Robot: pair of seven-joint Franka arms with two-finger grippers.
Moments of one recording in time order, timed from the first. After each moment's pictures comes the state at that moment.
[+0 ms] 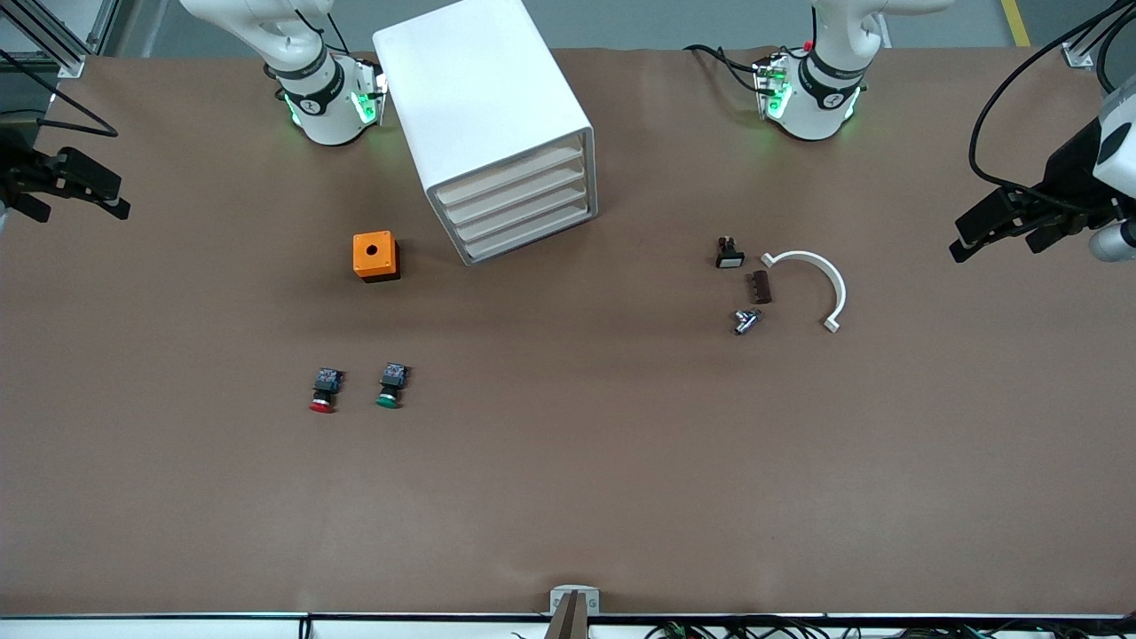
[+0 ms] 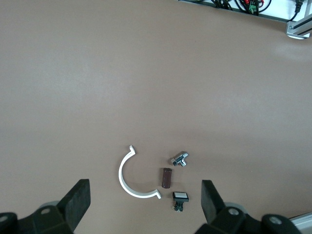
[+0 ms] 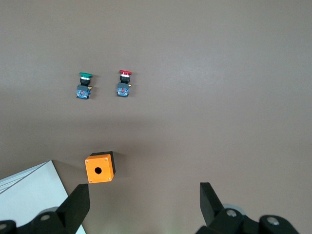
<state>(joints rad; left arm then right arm) -0.09 0.00 0.00 -1.54 -0.06 1.65 -0.24 0.03 -0.11 -0.09 -1.66 0.00 1.55 -0.08</state>
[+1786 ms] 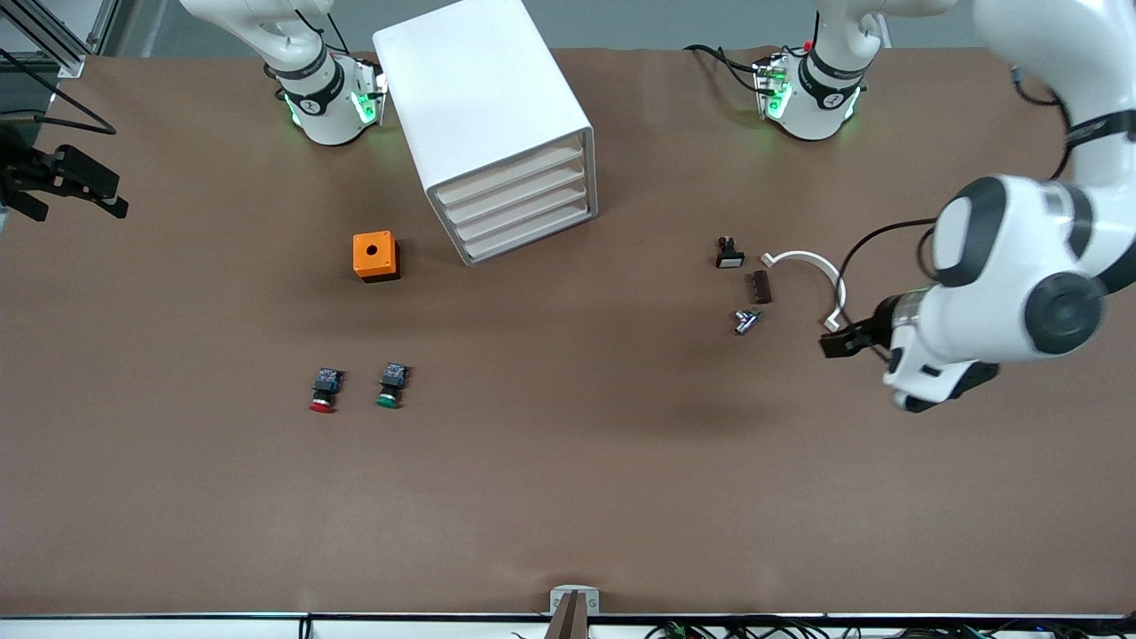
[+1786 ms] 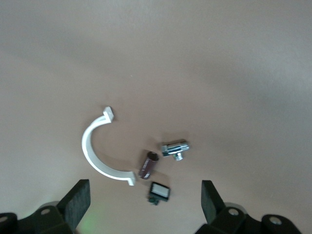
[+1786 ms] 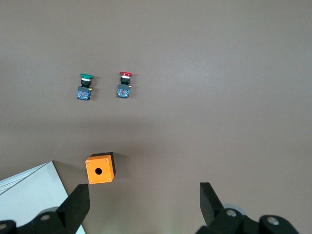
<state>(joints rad) -0.18 0.45 -0.03 -1.46 -0.07 1.62 -0.67 0.03 -0.11 -0.09 -1.65 0.00 1.55 -0.08</state>
